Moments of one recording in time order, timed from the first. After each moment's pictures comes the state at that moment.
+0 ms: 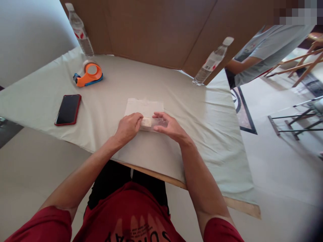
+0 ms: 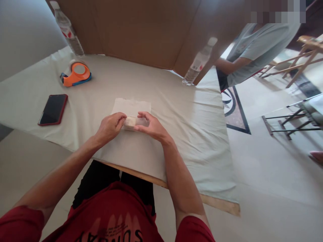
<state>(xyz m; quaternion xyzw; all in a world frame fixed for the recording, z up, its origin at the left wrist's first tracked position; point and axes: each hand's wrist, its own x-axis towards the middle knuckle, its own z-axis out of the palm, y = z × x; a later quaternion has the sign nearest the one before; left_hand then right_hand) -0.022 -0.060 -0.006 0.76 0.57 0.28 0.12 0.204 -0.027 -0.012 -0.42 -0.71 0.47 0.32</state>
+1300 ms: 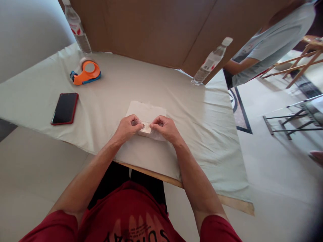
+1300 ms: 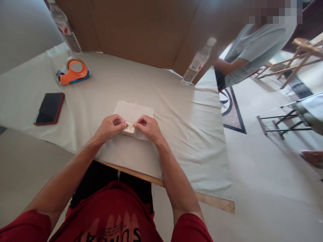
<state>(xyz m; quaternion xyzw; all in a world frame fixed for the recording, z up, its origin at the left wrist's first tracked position) -0.019 -0.061 -0.014 0.57 0.58 0.39 0.43 0.186 -0.034 -0.019 -0.50 -0.69 0.40 0.33</state>
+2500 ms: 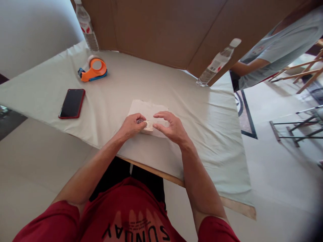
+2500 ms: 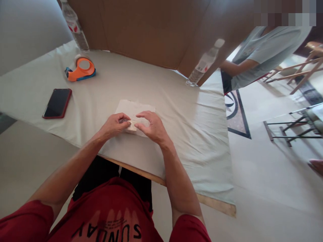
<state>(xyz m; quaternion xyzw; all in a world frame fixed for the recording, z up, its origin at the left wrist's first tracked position) -0.016 -0.063 -0.008 0.61 0.62 0.33 0.38 0.189 -0.044 0.007 -0.42 -0.81 0.26 0.32</state>
